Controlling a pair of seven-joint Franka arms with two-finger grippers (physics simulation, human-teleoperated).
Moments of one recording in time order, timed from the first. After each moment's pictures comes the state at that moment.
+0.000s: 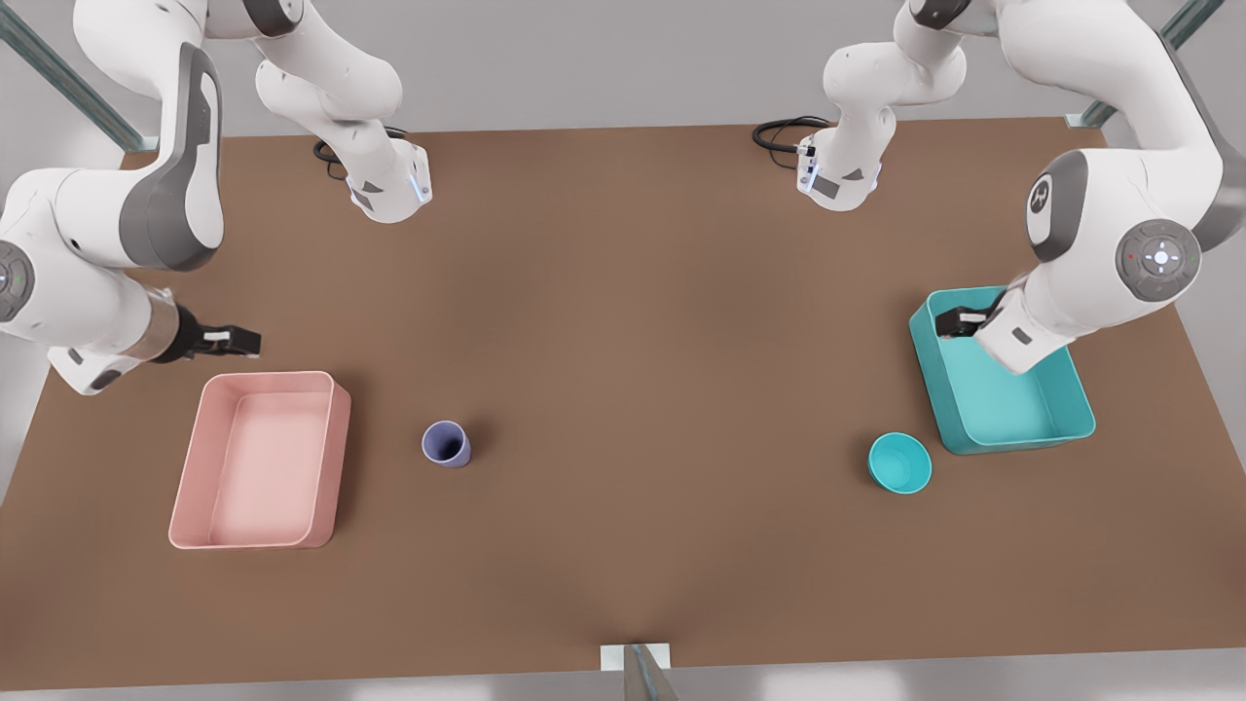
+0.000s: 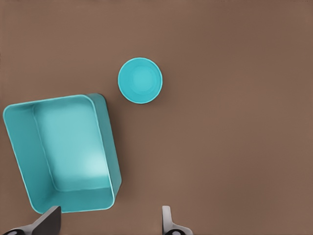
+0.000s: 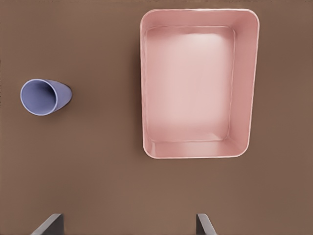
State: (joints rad) left arm 0.02 0.24 -0.13 -1.38 0.10 1.41 -0.02; right arm -0.05 0.18 0.01 -1.47 -0.03 1.47 -0.02
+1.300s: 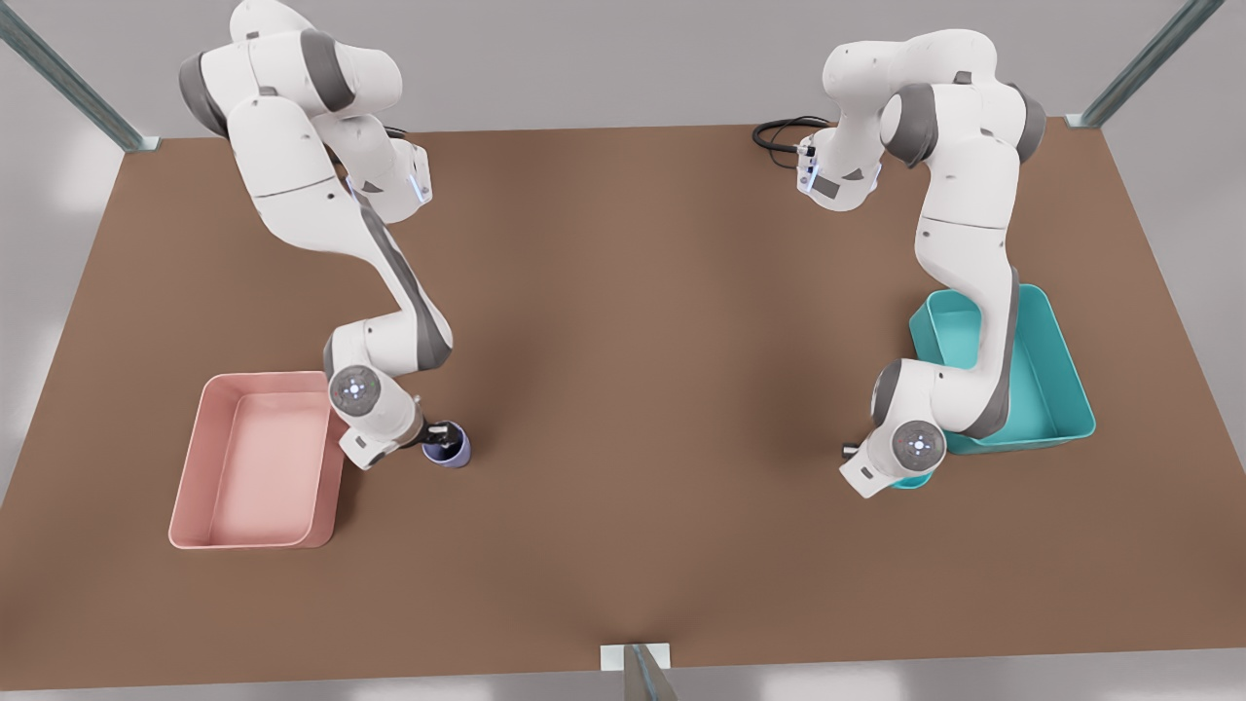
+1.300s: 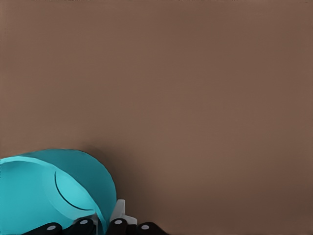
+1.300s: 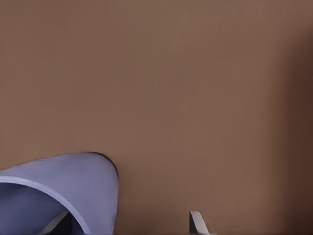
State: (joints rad) left arm -0.08 0.77 -0.07 -1.53 0.24 2.09 -0.13; right arm 0.22 0.54 0.02 -1.89 -0.02 2.41 0.28
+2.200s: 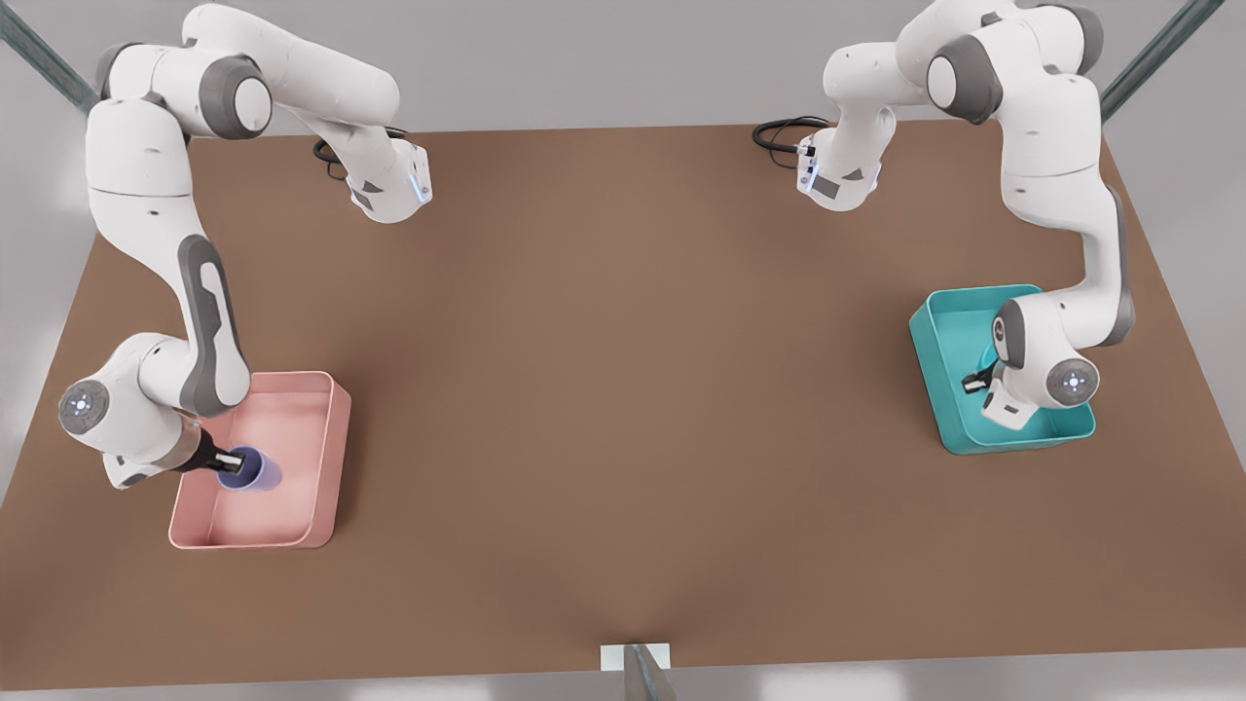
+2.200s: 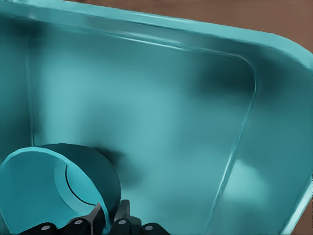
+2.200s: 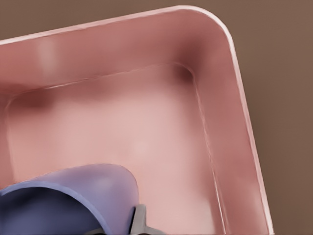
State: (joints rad) left arm 0.02 0.52 0.25 -1.95 0.19 2.15 -0.15; right arm -0.28 0.59 0.02 -1.73 0.02 2.35 -0.11
